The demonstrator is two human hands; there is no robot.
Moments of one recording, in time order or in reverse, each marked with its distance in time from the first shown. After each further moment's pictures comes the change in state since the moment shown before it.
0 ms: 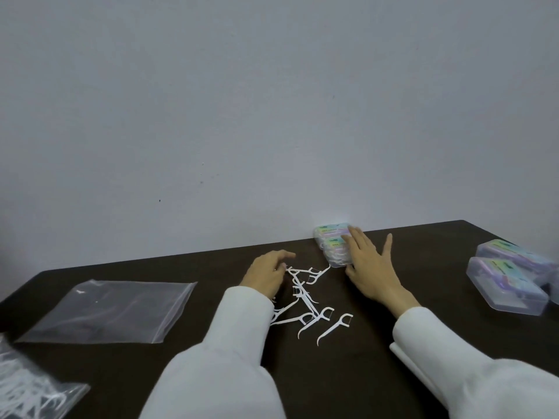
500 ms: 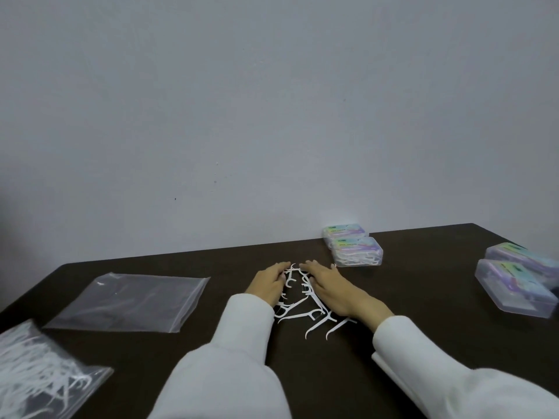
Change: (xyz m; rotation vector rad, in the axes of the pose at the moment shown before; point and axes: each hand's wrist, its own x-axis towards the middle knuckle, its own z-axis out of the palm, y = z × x) left_hand -0.010 -0.026 0.008 -0.053 -0.046 -0.116; right_hand -0.007 -0.065 0.011 0.470 -0.377 -0.218
